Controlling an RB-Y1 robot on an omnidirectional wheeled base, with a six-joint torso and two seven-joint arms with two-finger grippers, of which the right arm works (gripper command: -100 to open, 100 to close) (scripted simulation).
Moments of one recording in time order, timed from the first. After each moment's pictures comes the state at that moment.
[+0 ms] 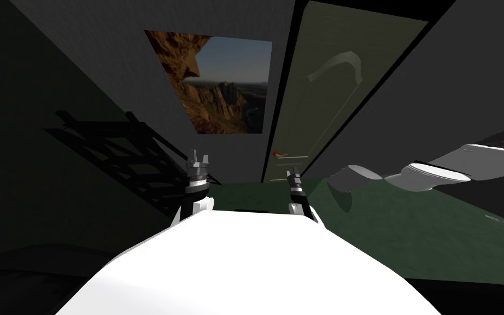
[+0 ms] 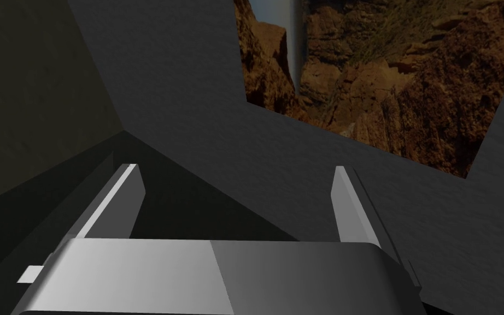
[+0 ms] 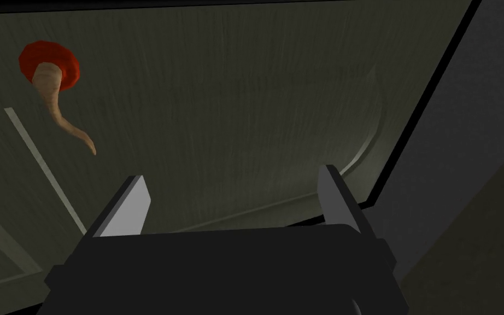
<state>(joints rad) 0.33 -0.19 -0.01 -1.69 -0.10 -0.55 -0.06</state>
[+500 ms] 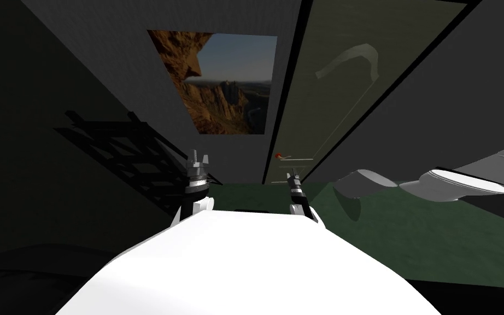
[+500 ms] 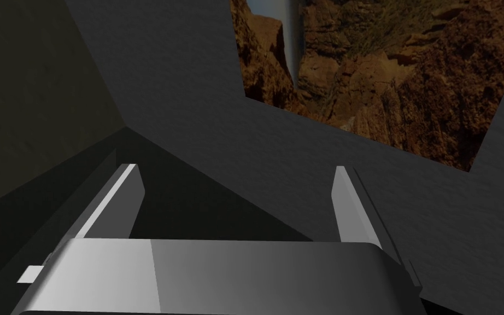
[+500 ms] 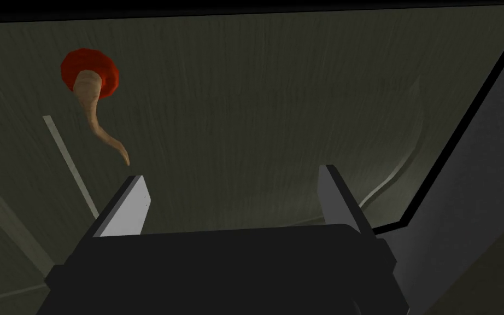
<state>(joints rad) 0.29 -0.23 -0.01 -1.56 -0.11 -0.57 -0.08</state>
